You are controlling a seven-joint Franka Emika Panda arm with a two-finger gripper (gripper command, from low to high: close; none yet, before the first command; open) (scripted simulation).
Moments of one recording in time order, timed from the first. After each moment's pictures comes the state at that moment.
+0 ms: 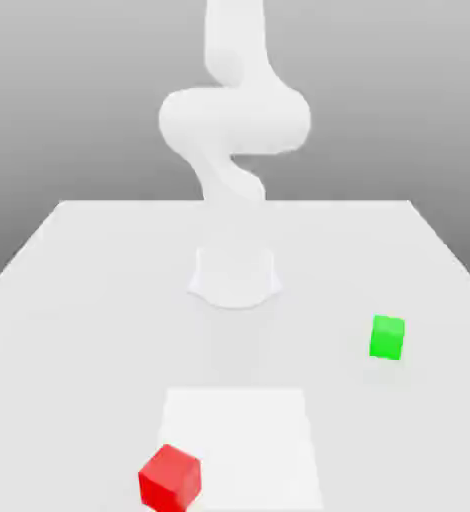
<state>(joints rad) -0.03 -0.71 0.01 -2.31 -0.01 2.33 0.84</state>
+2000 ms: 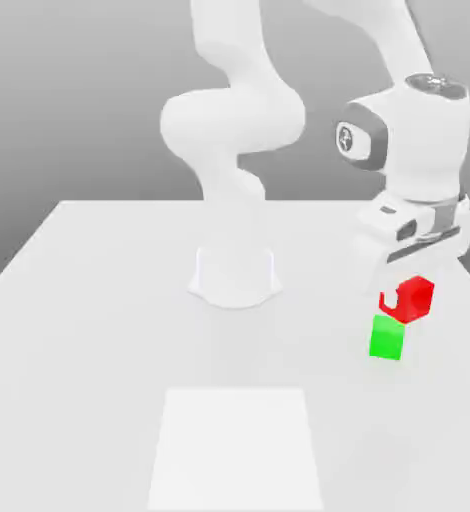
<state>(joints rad) 0.53 -0.31 0.42 -2.95 0.31 2.65 0.67</state>
